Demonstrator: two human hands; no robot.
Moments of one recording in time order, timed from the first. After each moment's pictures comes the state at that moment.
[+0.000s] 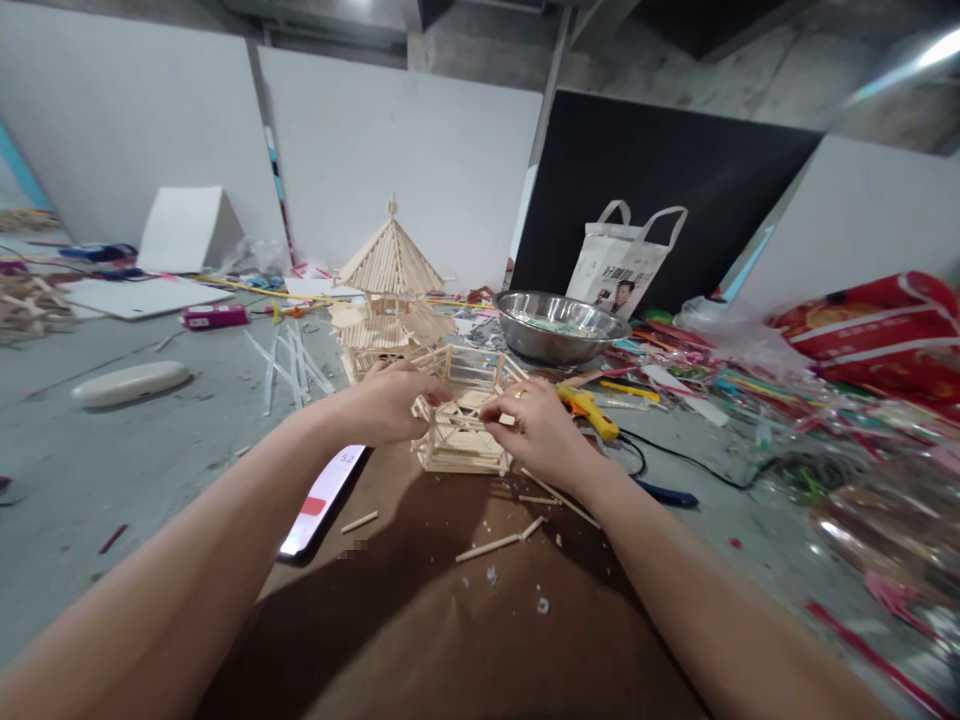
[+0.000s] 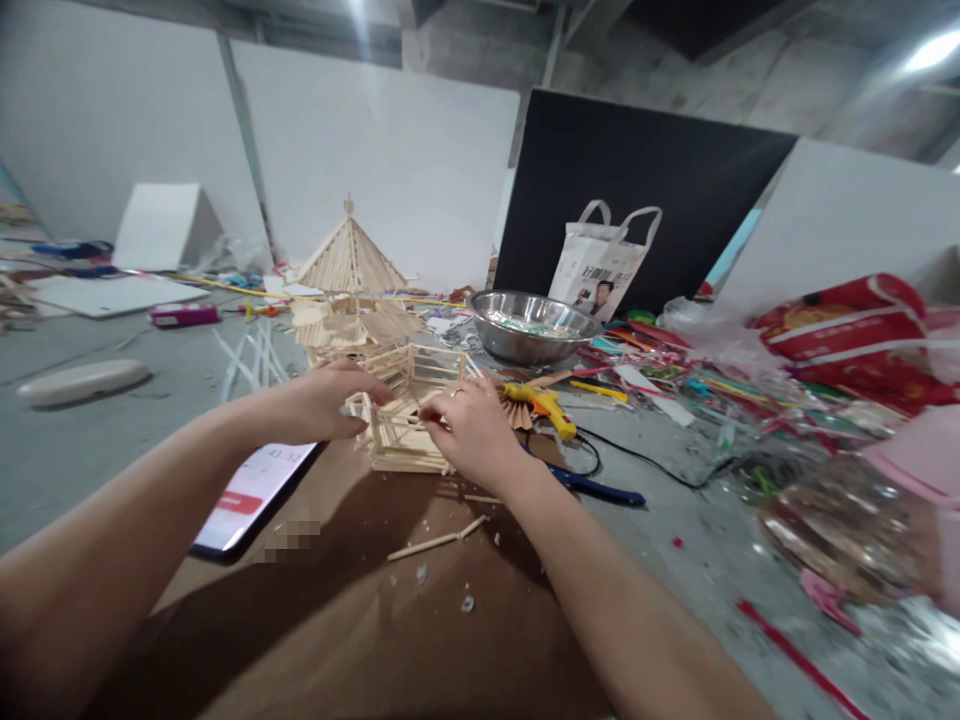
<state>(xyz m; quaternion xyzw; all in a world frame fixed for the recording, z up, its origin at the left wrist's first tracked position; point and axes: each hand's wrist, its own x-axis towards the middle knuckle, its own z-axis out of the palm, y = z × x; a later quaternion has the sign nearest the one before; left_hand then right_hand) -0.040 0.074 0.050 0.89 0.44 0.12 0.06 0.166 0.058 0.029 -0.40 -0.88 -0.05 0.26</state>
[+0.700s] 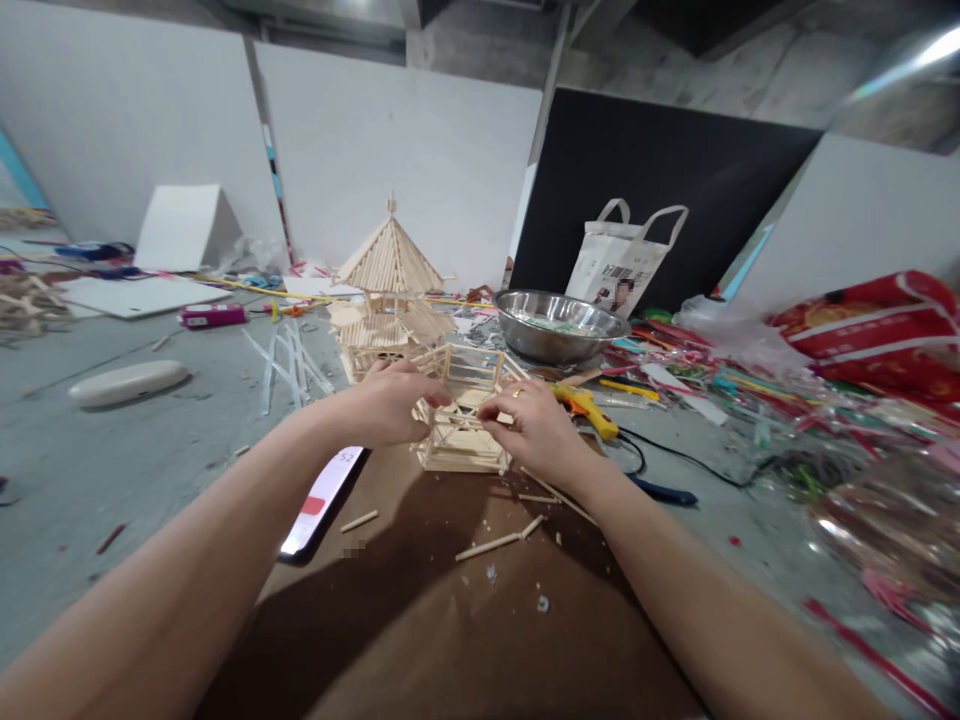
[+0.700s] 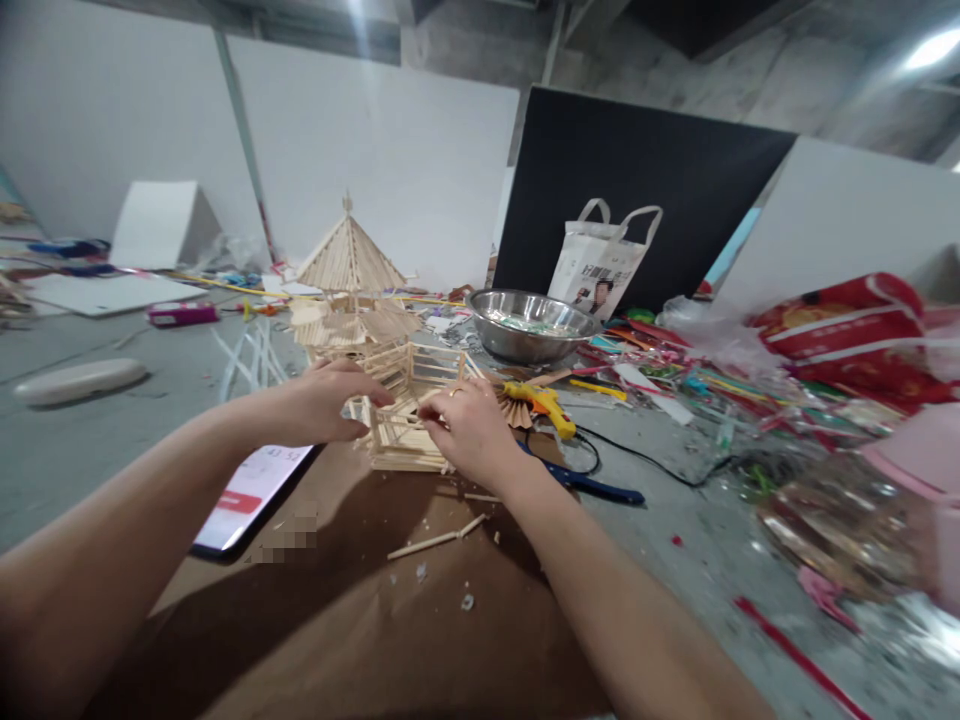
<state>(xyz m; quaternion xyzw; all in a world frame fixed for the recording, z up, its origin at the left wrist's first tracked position) -0.041 0.074 0.048 0.89 0.44 0.11 0.05 0.165 0.062 0.025 -0.39 -0.88 -0.05 0.26</state>
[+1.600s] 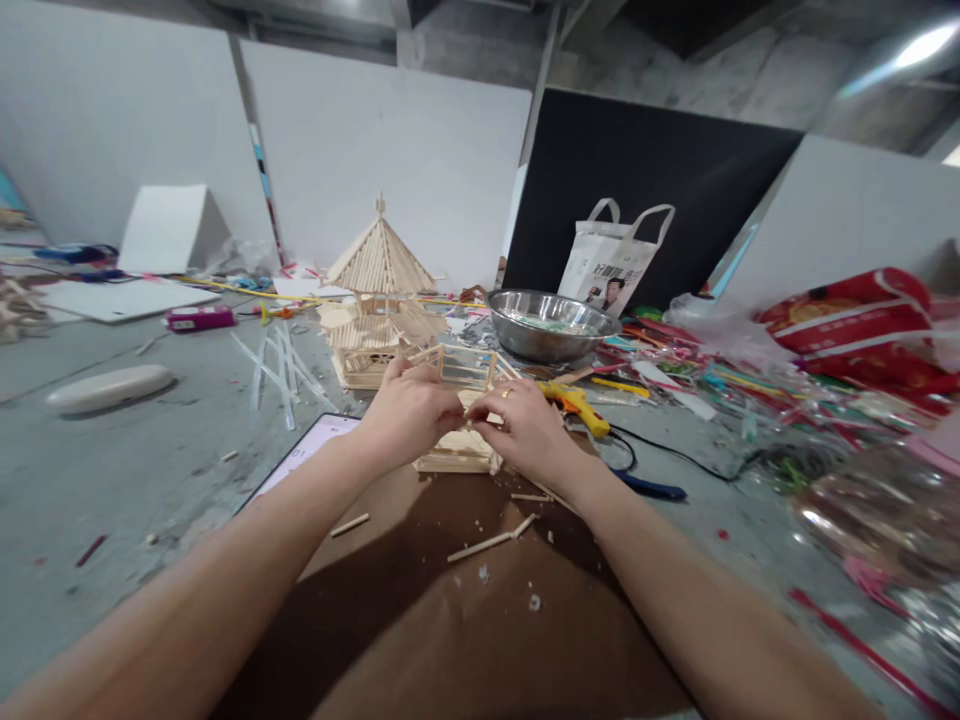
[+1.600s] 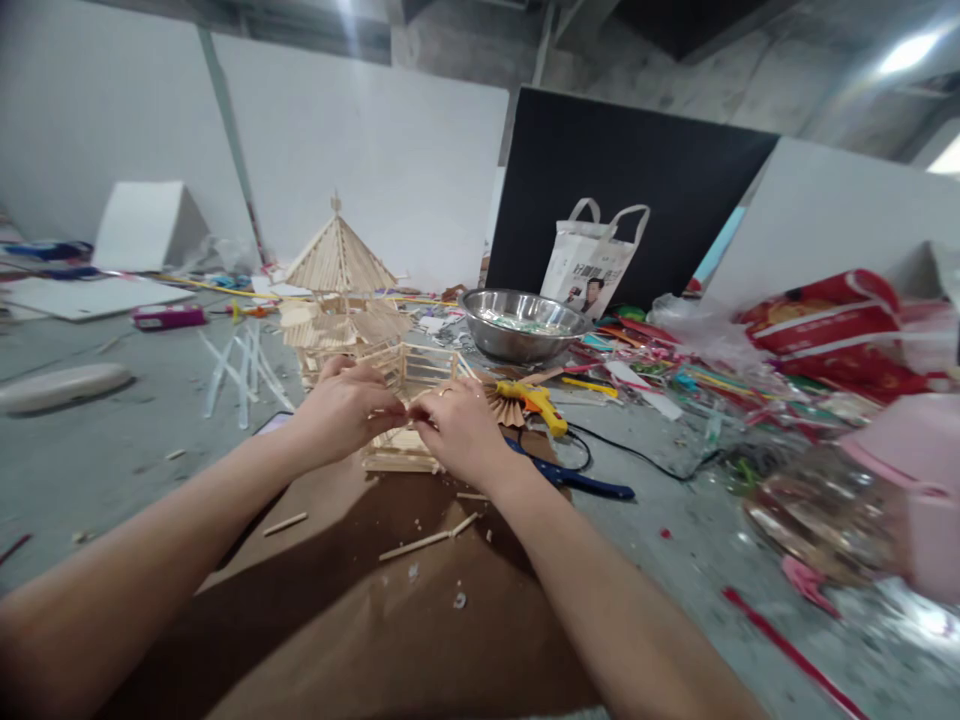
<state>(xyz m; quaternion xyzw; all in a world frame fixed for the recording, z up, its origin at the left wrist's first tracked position) -0.009 0.070 0.030 0.89 0.40 0.20 -0.09 0.163 0.062 0.023 -0.40 -0.88 -0.06 0.26</state>
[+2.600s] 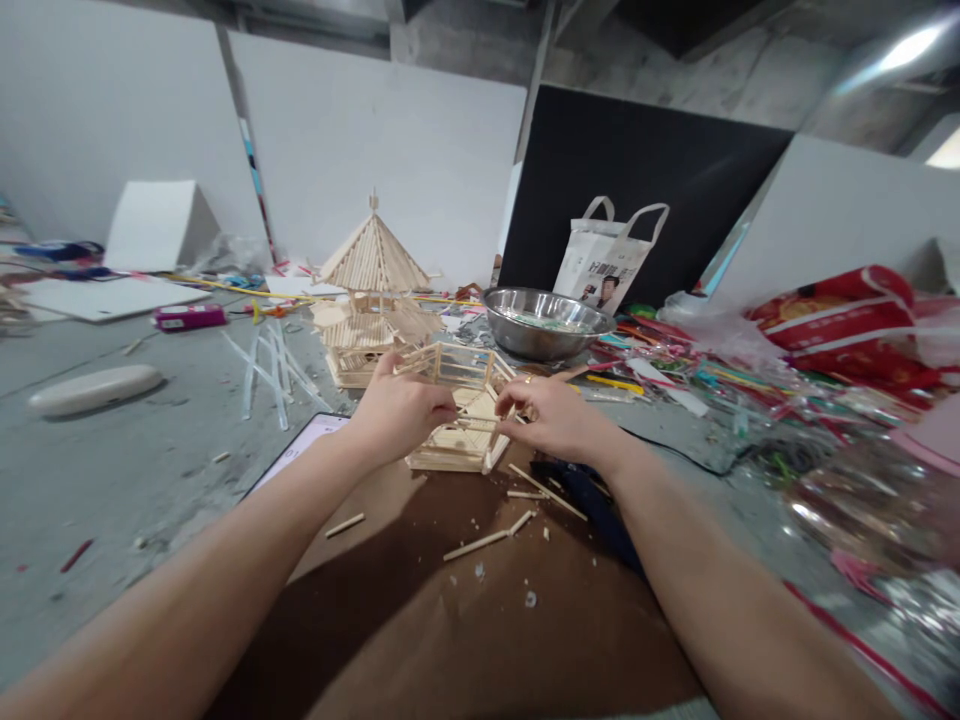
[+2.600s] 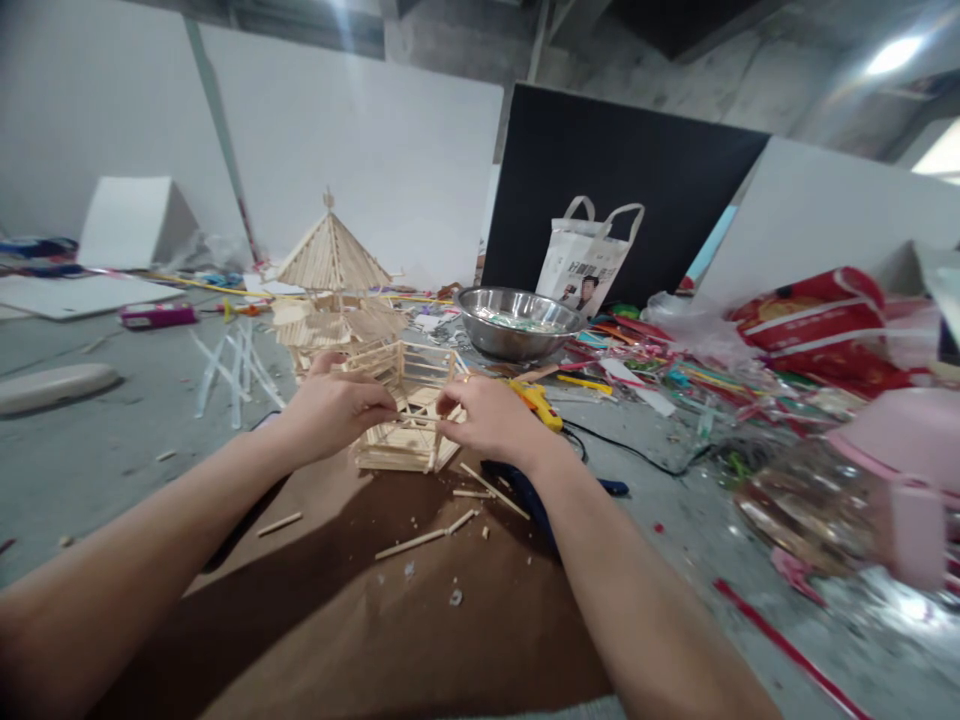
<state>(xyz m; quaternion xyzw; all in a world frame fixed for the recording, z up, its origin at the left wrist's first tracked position) -0.010 0.071 0.033 0.88 0.43 0.19 -0.07 0.197 0.065 0.045 -0.44 -0.88 0.01 0.17</state>
